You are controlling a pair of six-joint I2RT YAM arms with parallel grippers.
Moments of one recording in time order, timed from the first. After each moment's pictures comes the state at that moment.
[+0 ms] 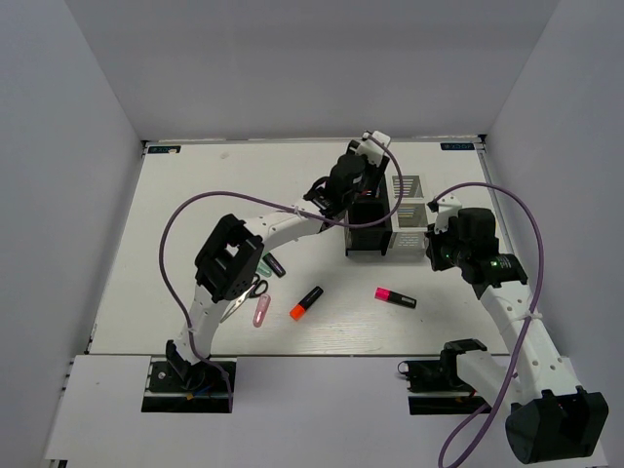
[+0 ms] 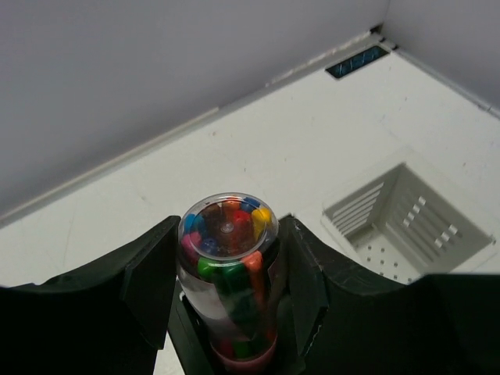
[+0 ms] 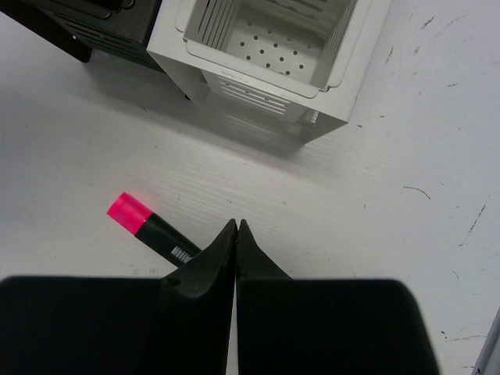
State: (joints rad) left arm -0.82 2.18 1.75 0.36 -0.30 0.09; right arm 0.16 0.88 0.77 -0.64 -0.16 -0.16
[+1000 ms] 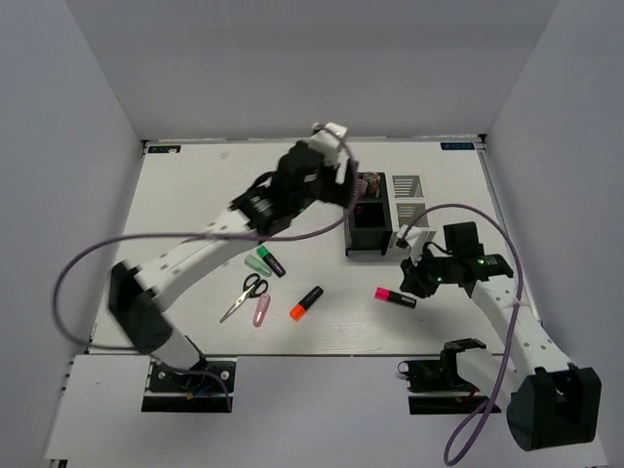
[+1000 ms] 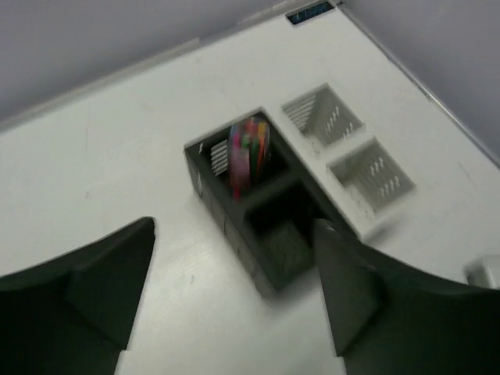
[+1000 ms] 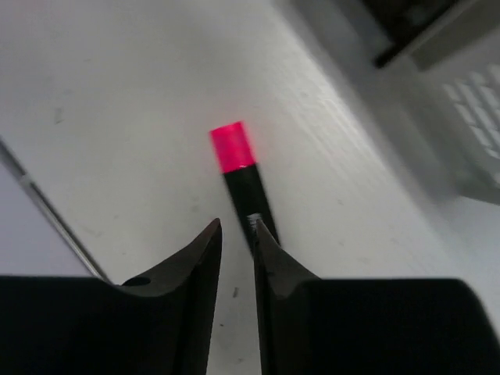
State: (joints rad) left arm -0.84 1.70 1.59 -0.16 -0.25 -0.11; right arm 0.17 0.92 0.67 -0.73 -0.55 -0.55
